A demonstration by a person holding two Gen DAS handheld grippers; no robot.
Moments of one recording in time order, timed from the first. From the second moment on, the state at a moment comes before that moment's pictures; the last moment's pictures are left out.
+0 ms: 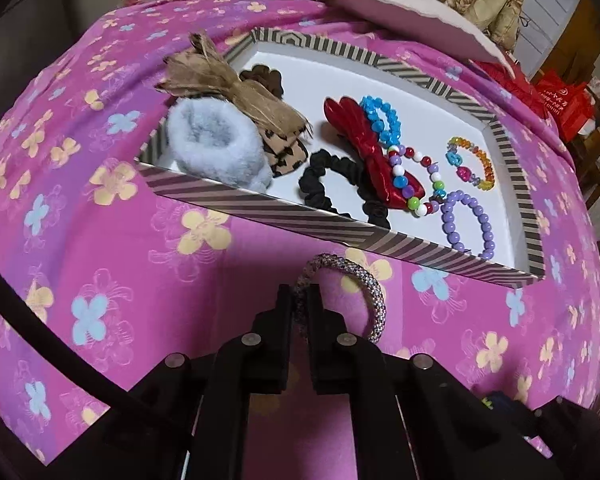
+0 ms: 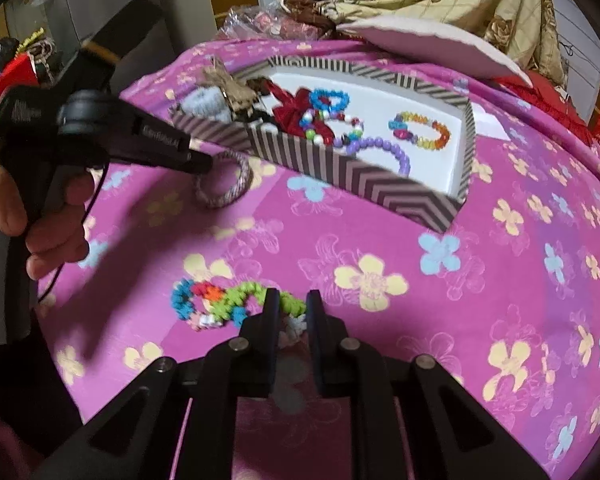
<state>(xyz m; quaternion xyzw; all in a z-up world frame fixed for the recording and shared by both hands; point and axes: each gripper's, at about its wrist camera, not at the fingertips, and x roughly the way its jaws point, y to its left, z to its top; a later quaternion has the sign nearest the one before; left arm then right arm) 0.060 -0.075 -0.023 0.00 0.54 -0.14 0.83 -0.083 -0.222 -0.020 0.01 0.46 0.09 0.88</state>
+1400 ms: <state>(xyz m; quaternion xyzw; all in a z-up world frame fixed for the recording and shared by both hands) 0.090 -0.121 0.061 0.05 0.48 -0.15 0.87 -0.001 -0.274 0.078 -0.03 0.41 0.04 0.91</state>
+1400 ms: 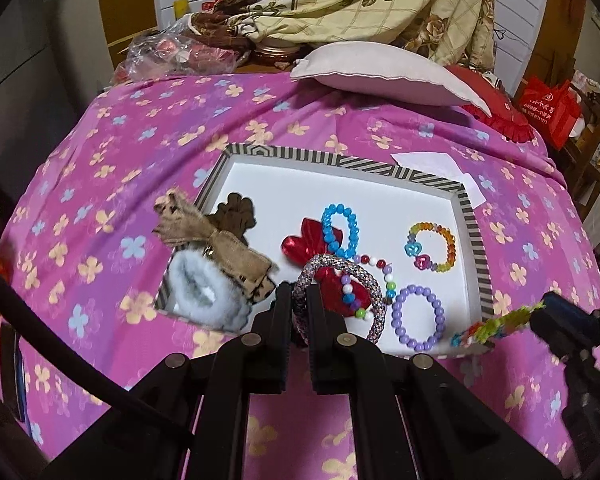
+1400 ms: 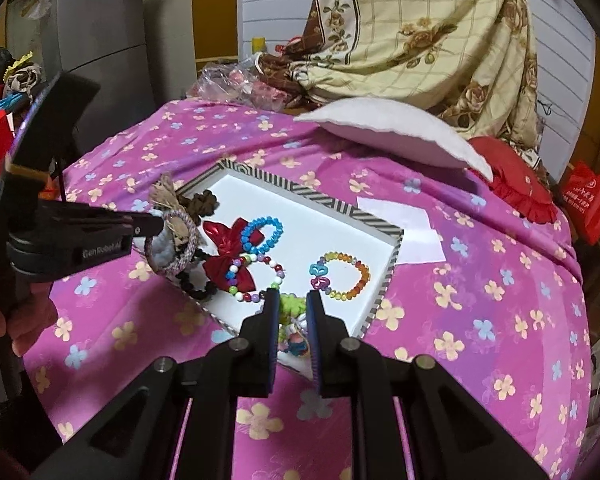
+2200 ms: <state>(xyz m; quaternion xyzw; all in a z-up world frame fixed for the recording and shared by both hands) 0.175 -0.210 -0.002 0.08 0.52 -0.16 0.84 0.082 -0.319 -0.014 -0.03 0.48 0.00 0.88</state>
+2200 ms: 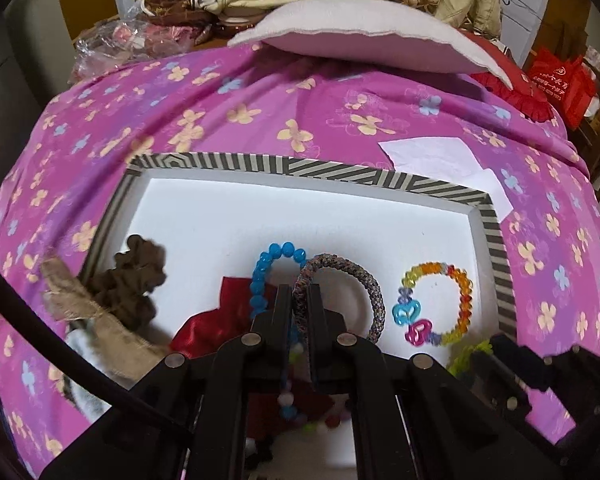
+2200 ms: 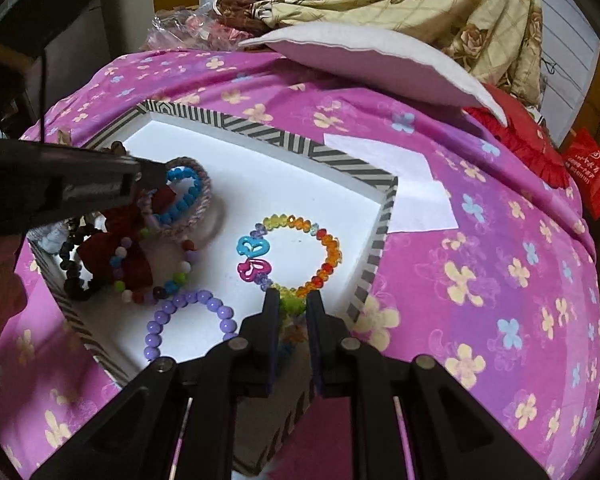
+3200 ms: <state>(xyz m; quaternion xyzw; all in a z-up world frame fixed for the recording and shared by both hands) 0.101 -0.136 0.028 0.08 0.46 -0.13 0.88 0.017 -0.290 0.018 0.07 0.43 -0.03 0.90</state>
